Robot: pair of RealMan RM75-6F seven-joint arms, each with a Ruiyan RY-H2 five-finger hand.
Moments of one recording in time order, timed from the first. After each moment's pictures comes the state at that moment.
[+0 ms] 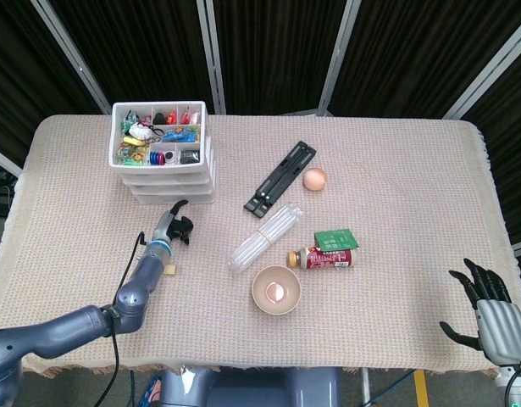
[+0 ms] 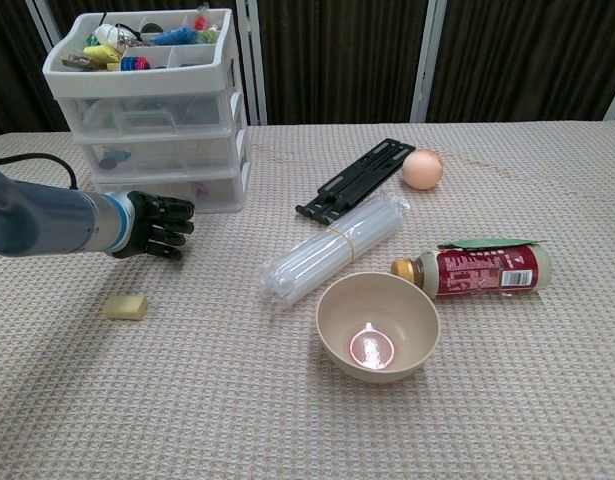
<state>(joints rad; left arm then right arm) -0.84 -1.76 -0.53 -1.22 0.11 0.69 -0.01 0.01 -1.05 0.01 -1.74 -1.51 1.46 0.02</state>
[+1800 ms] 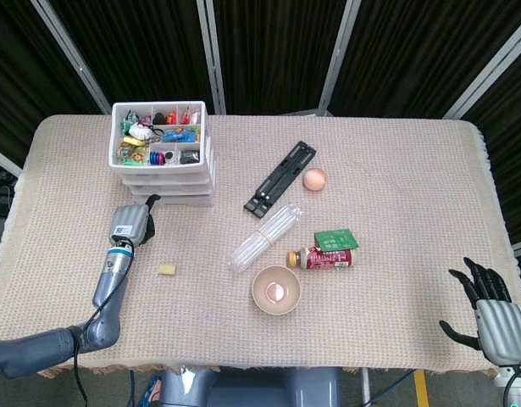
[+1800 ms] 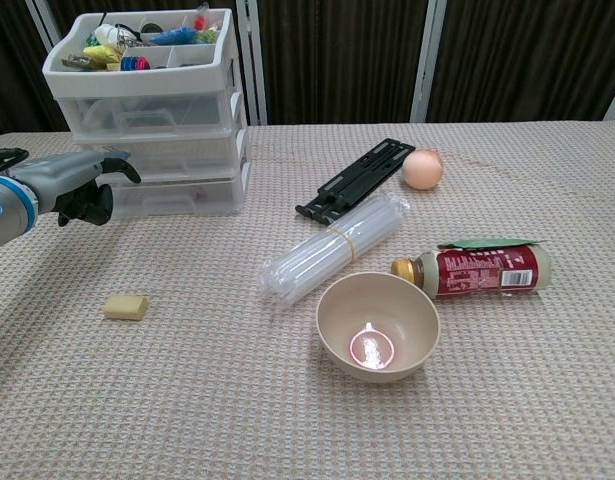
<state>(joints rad) -0.74 -1.65 -0.22 -1.29 0.74 1.03 0.47 0.01 -1.05 0.01 -1.74 -1.52 1.48 0.01</state>
